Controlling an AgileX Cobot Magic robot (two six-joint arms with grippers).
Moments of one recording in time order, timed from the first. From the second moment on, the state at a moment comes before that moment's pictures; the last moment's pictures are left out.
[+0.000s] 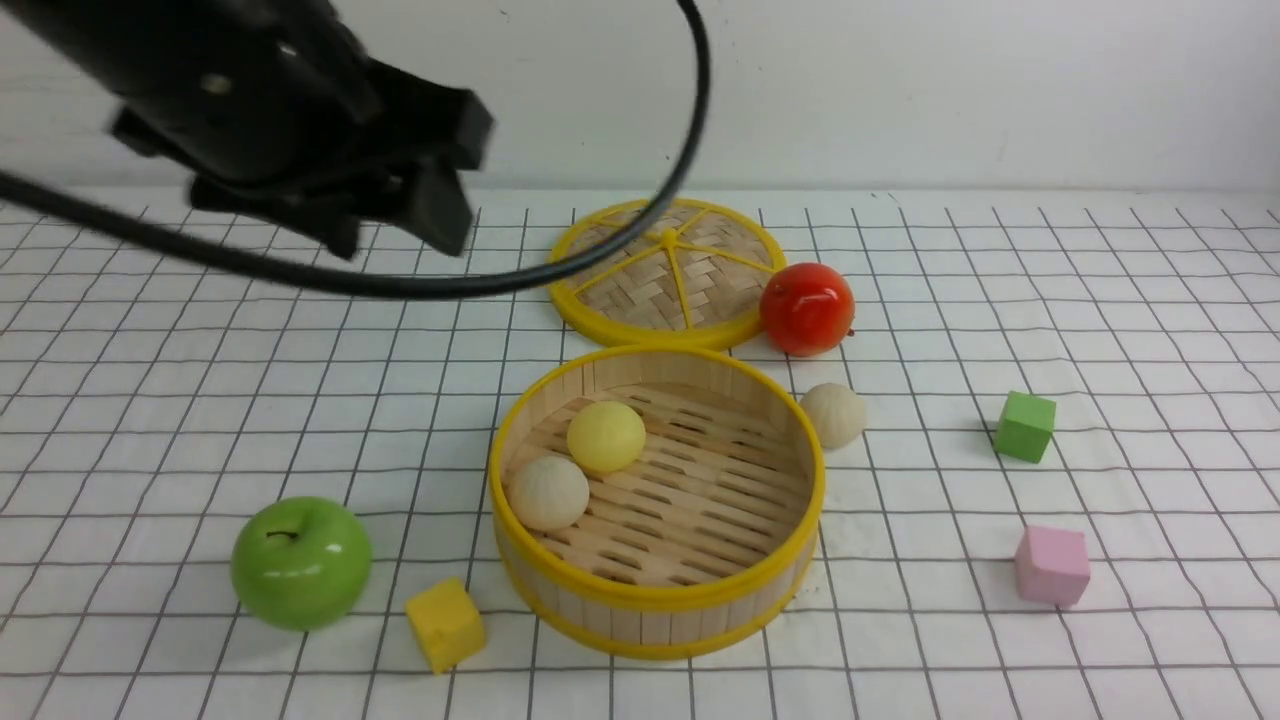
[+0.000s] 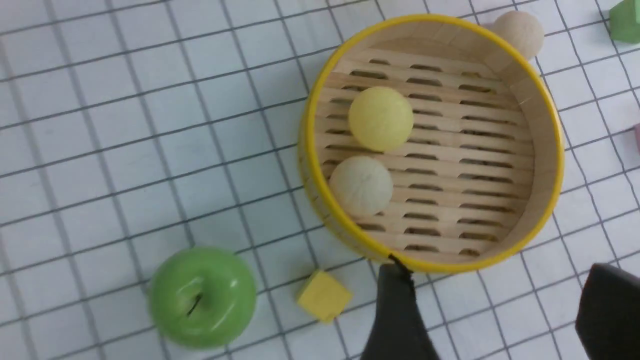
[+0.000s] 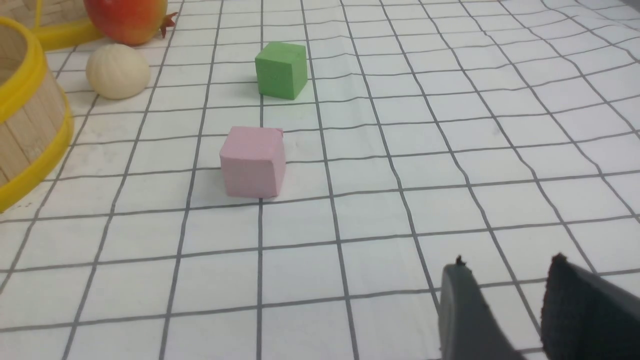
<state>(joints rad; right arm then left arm) -0.09 -0.01 0.02 -0.01 0.38 0.03 -0.43 1.38 -1.64 -0.02 1.22 -0.19</state>
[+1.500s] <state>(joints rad) -0.09 -0.01 0.02 -0.01 0.38 0.03 -0.43 0.12 -0.88 0.09 1.17 -0.37</state>
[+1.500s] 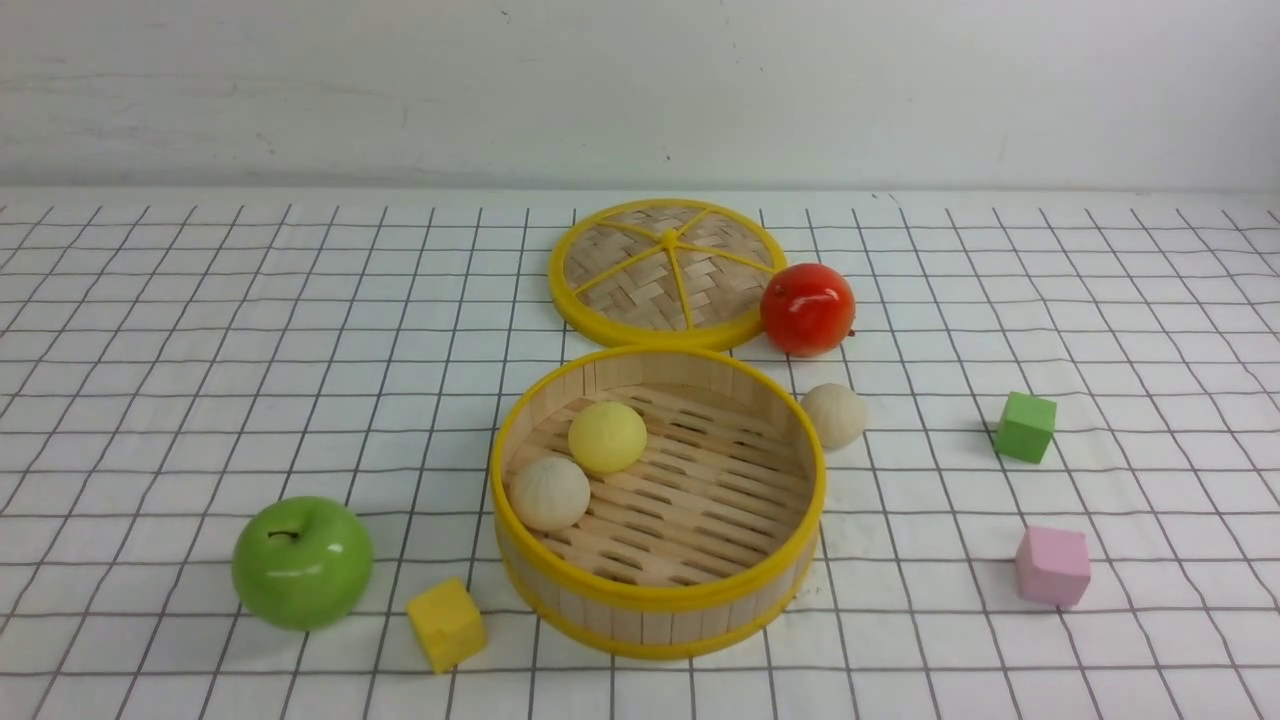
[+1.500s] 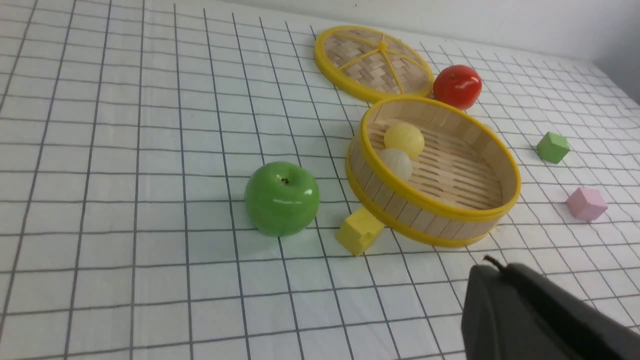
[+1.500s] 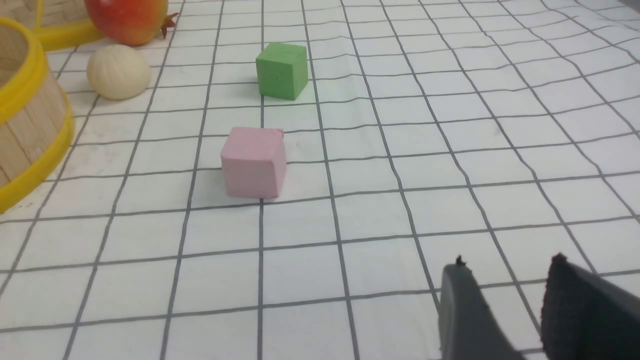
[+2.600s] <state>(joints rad) -0.09 -0.01 0.02 -0.01 0.38 0.03 -0.05 -0.01 0.02 0.09 0.02 -0.34</state>
